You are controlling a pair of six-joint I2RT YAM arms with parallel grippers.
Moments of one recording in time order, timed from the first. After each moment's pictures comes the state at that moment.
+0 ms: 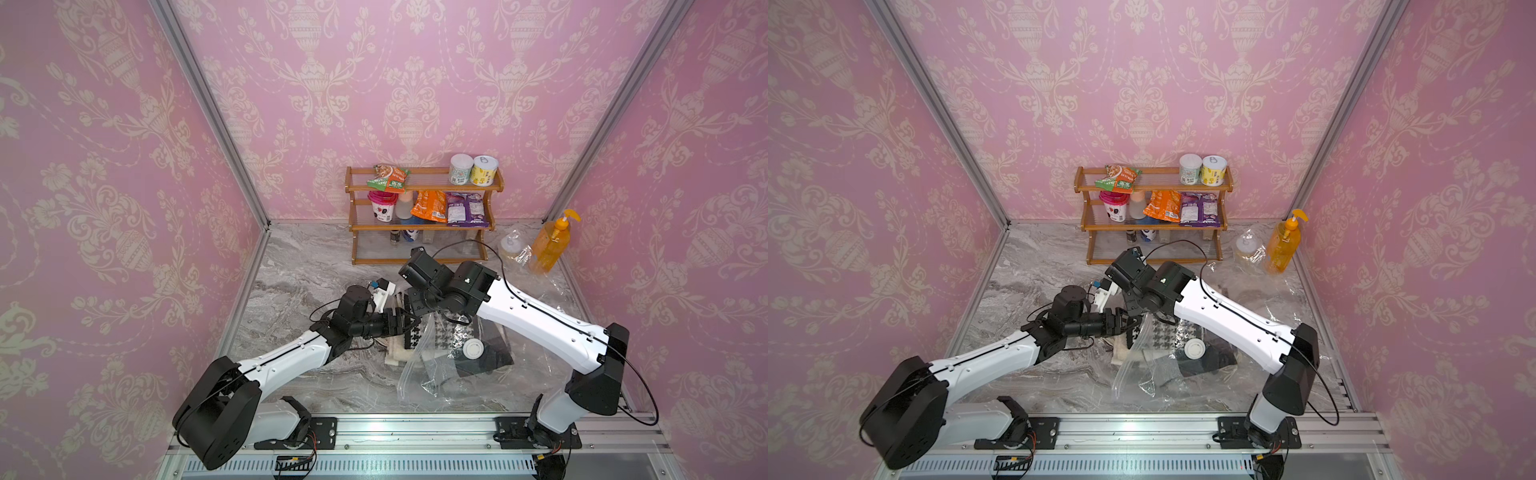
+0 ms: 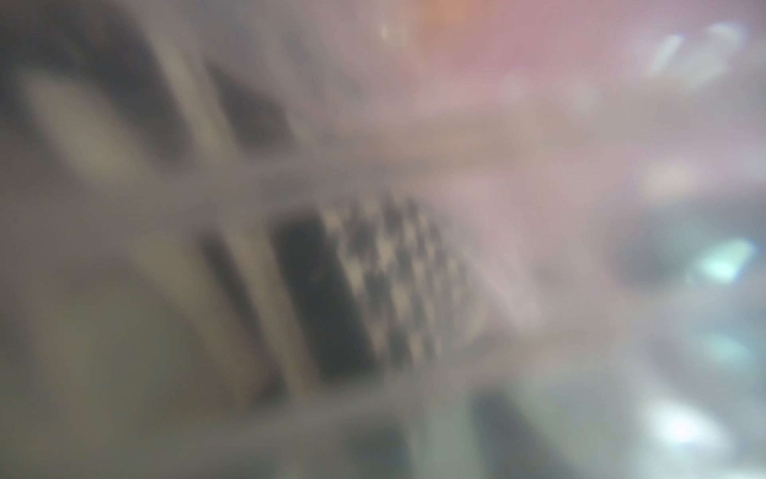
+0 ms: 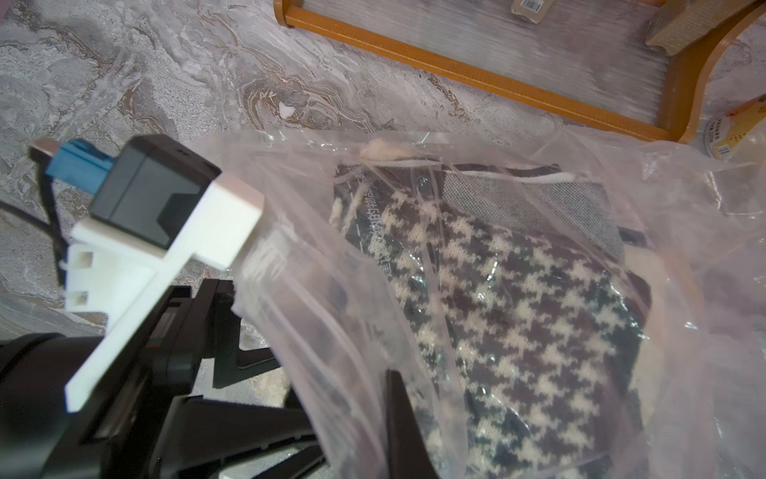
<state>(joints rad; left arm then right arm) -0.62 1.30 0.61 0.19 0.61 -0.87 0.94 1.63 1.68 -1.13 0.35 0.57</state>
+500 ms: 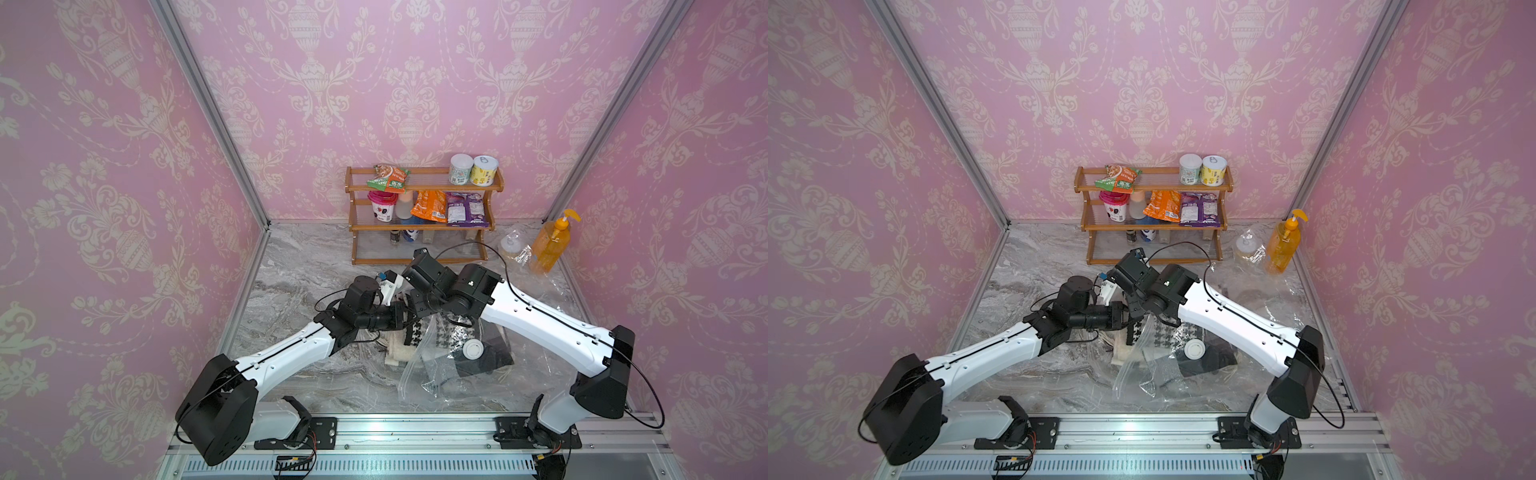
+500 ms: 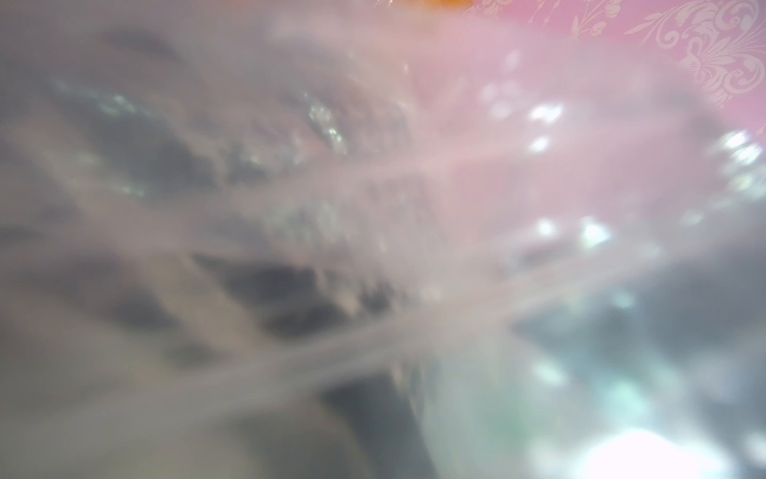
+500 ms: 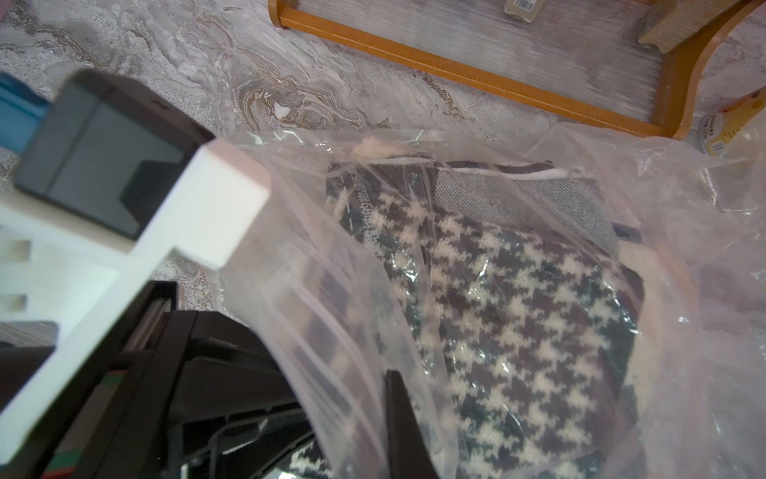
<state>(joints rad) -0.65 1.29 0.76 0.03 0.59 -0.82 0.94 1.61 1.64 -1.11 0.36 0.58</state>
